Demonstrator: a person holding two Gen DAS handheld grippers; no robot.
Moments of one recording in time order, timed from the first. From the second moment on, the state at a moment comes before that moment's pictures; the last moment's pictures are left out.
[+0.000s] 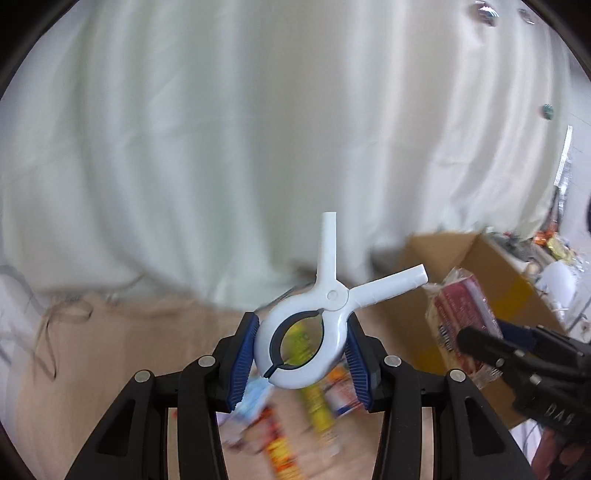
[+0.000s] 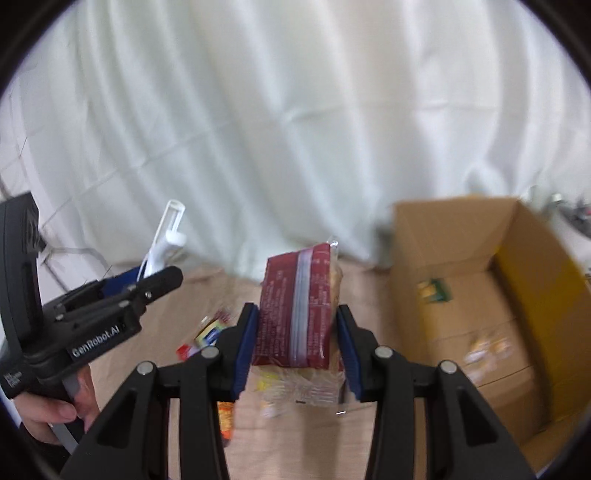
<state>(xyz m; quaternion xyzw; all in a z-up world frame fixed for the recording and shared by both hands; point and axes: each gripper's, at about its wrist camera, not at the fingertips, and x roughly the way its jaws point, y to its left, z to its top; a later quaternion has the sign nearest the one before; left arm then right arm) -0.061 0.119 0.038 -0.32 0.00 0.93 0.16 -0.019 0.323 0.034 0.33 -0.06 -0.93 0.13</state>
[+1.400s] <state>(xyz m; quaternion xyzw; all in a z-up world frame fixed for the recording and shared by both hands) -0.100 0.398 -0.037 -0.46 0.07 0.87 0.20 -0.033 0.532 -0.030 0.44 -0.09 -0.89 -0.03</state>
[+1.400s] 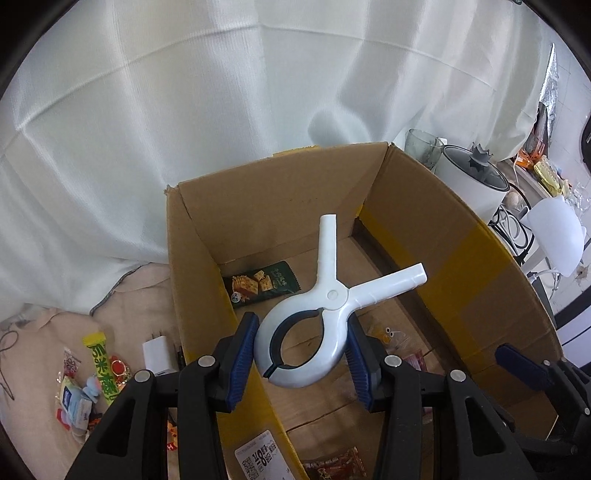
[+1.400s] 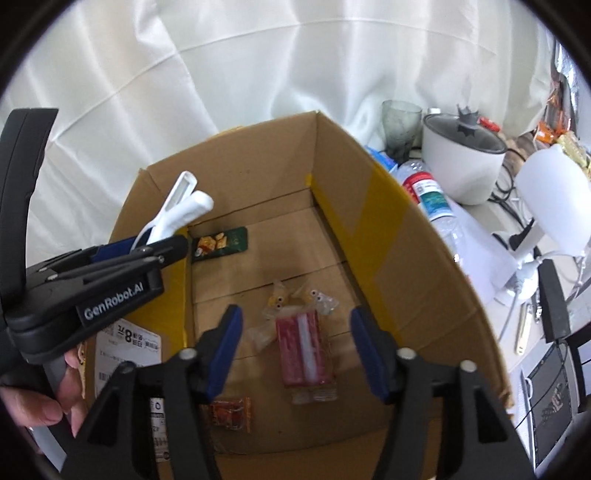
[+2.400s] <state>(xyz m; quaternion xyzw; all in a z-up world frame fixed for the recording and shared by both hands) -0.077 0.305 0.037 -0.39 0.01 0.90 0.20 0.009 0.493 0.035 0.35 -0.06 -0.93 -0.05</state>
